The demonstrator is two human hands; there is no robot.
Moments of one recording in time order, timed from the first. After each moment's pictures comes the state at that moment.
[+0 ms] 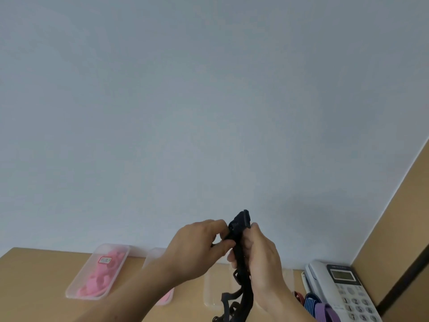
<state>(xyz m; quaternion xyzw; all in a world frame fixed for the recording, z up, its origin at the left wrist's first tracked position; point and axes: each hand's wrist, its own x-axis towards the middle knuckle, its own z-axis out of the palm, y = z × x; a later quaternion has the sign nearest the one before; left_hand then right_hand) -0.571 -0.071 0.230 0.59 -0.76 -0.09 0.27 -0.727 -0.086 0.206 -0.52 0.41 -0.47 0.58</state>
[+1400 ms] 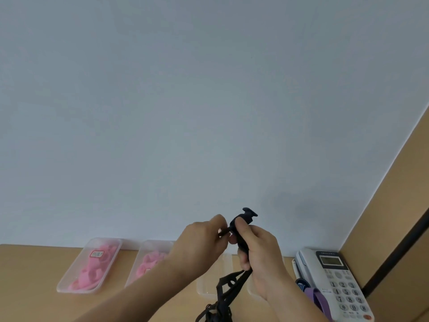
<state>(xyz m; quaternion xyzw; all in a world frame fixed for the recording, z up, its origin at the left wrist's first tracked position) -0.596 -0.083 0.198 0.56 -0.75 -0.08 0.36 -0.747 -0.096 0.199 -0.46 0.47 -0.47 0.58</state>
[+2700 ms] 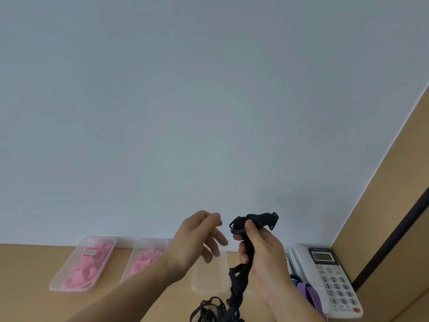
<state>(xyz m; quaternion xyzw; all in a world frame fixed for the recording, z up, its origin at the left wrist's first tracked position) -0.596 -0.072 0.207 0.49 -0.50 -0.53 0.48 -0.759 -0.084 0.191 -0.41 0.46 -0.53 0.58</state>
